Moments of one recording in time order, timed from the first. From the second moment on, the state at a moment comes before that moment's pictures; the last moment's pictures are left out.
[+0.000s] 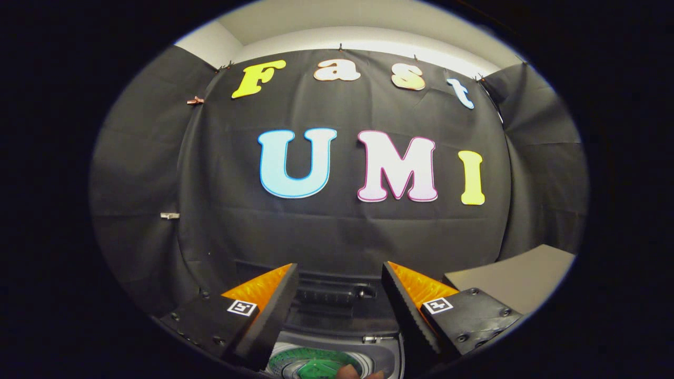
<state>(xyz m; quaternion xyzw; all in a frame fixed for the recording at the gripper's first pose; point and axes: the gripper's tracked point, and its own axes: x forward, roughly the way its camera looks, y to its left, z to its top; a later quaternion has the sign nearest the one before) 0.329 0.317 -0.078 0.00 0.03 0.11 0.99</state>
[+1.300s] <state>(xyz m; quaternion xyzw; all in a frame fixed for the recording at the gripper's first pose) 0.503 0.311 -0.214 0.02 0.25 0.06 0.97</state>
